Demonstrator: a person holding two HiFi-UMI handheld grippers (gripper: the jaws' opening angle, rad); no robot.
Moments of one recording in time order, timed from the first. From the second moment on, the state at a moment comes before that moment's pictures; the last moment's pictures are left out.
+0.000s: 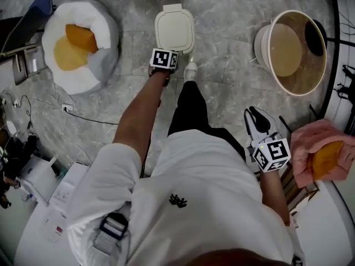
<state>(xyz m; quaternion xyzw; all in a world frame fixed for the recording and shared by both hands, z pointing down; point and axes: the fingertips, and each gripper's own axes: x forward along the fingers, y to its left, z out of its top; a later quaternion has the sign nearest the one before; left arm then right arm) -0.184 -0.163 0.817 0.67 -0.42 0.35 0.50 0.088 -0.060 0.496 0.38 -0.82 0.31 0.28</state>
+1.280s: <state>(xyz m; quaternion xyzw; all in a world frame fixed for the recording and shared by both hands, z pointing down) -0.015 0.095 0.398 0.89 -0.38 0.13 0.21 0.144 0.104 0.383 0.34 -0.92 0.16 0.15</state>
